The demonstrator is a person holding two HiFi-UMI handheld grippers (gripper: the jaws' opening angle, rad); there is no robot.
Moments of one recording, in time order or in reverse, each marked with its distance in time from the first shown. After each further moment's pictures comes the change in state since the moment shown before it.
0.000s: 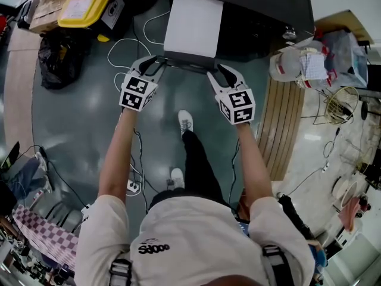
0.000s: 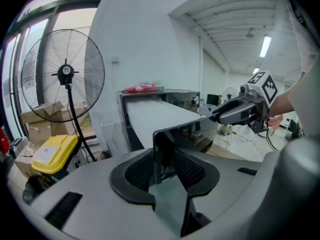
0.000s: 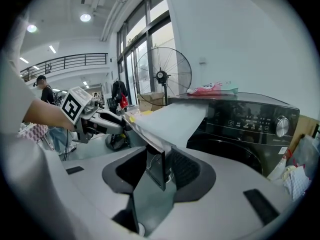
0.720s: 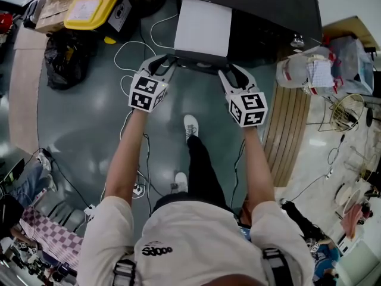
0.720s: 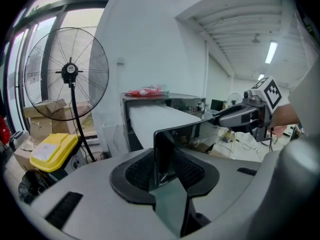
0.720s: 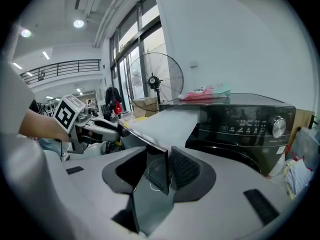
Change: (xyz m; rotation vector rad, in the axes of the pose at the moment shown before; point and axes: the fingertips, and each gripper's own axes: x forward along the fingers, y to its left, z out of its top) left arm 0.018 0.011 0.029 -0.068 -0.042 0.022; right arm 0.008 -0.032 0.025 0.075 -0.054 -0.048
